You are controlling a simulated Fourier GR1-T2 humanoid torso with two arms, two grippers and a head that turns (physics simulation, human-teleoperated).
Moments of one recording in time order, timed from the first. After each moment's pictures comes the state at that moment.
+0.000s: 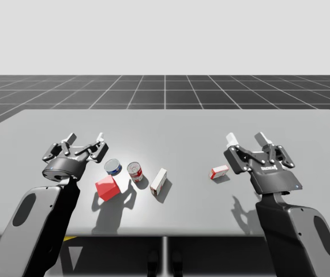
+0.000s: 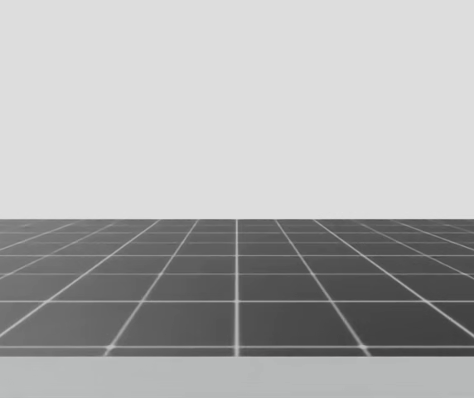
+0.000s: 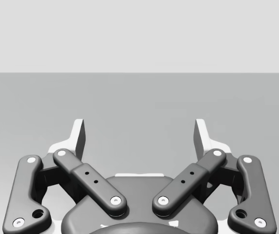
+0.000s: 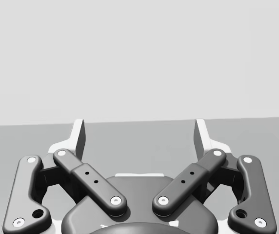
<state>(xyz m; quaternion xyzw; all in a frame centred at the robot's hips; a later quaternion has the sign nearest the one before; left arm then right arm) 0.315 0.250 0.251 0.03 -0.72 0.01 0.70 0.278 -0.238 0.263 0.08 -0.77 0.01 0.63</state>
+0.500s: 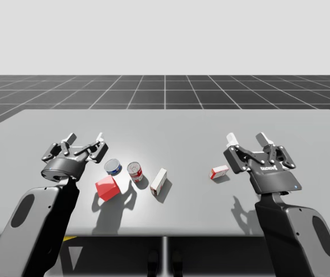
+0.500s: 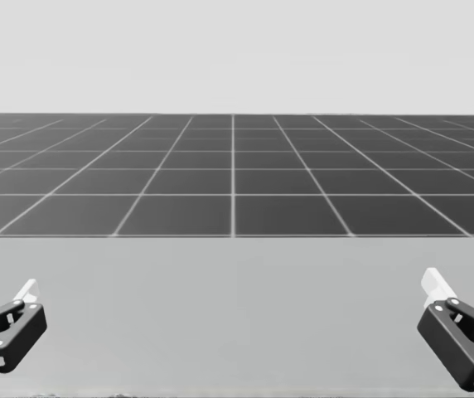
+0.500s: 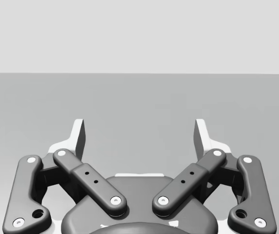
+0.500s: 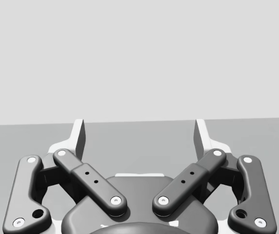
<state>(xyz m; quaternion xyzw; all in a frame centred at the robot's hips) 0.314 0.251 0.252 0.02 -0.72 0.01 0.70 0.278 -0.237 0.262 0.06 -0.78 0.00 0.63</state>
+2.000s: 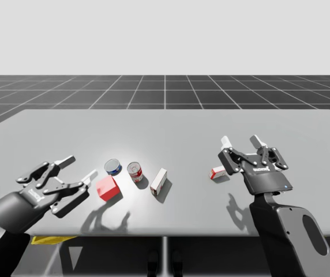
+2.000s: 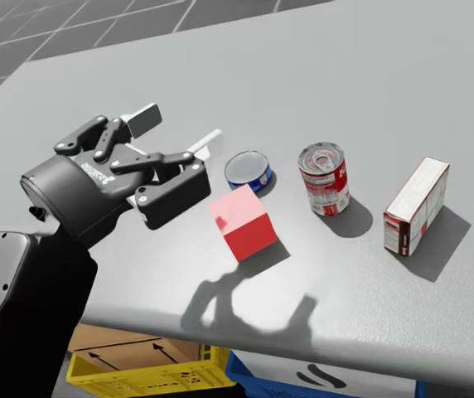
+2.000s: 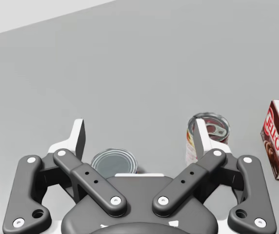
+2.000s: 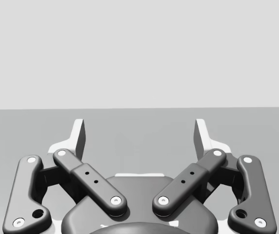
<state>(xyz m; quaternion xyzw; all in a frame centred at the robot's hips) 0.229 0.288 0.260 -0.12 -0.64 -0.20 0.74 0.280 -0.228 0.254 0.05 -0.76 0.01 0.64</state>
